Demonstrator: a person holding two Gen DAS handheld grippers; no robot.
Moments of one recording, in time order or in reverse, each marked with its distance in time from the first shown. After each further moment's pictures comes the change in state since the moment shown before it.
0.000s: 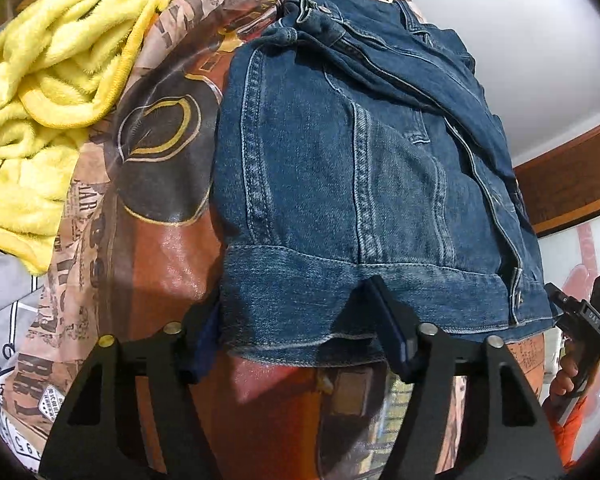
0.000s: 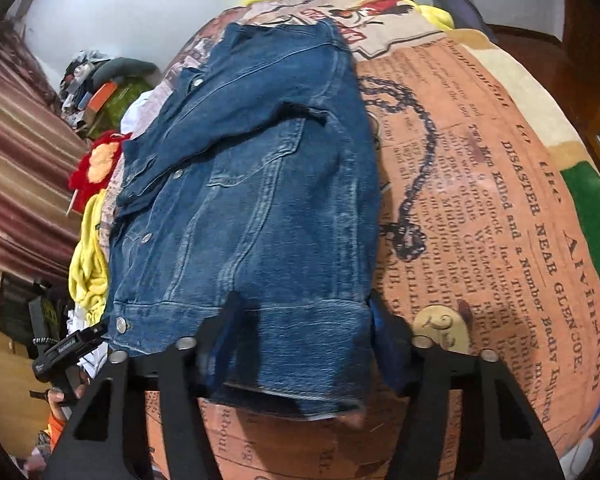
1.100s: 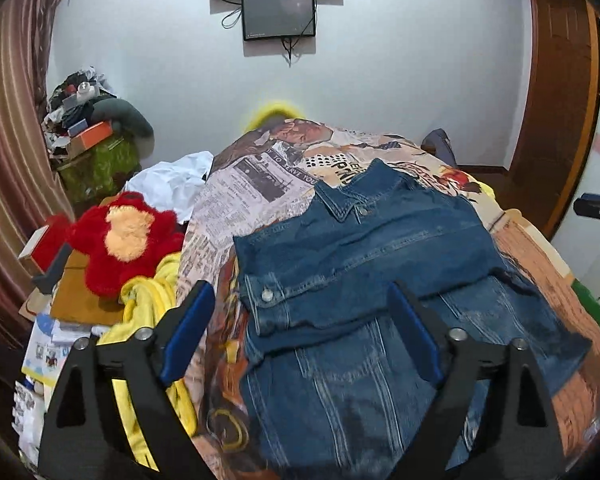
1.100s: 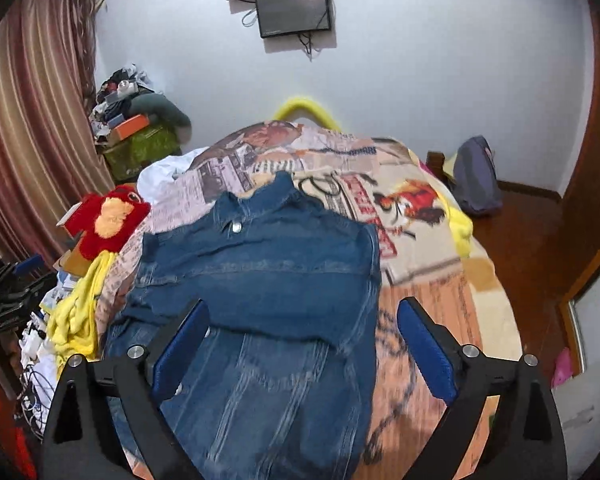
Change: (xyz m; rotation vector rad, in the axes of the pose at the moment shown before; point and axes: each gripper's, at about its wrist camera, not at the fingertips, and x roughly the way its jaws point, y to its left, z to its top) left arm -0.119 -0.153 0.104 0.561 -0.488 0.237; right arm -0.089 0.090 0.121 -0.303 -0.353 -0.121
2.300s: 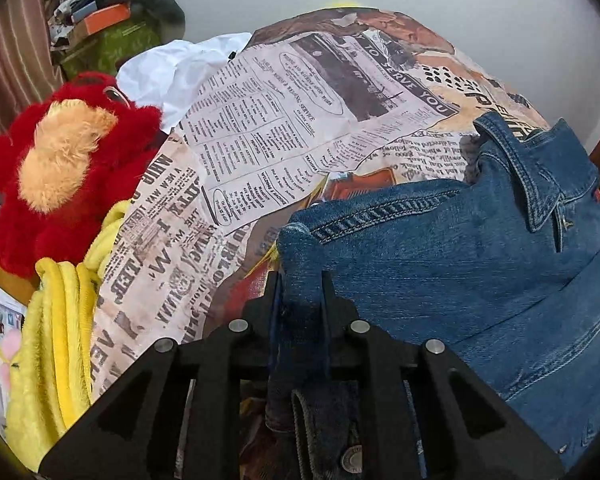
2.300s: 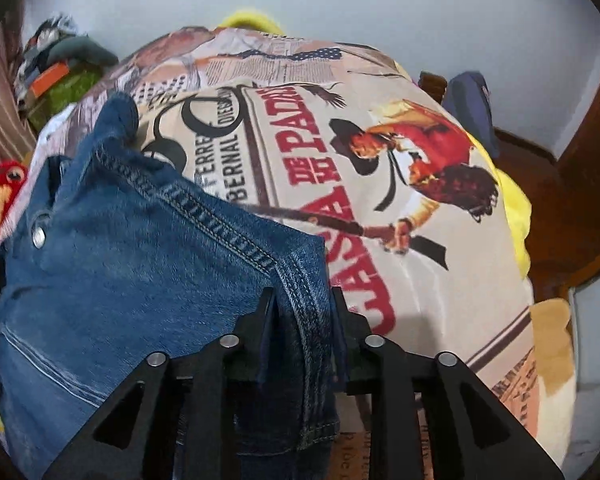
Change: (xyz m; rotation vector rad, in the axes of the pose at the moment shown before) left arm 0.309 0.093 0.011 -0.211 0.318 0.106; right arm 0.317 -0.093 0.059 -0.005 0.257 -0.160
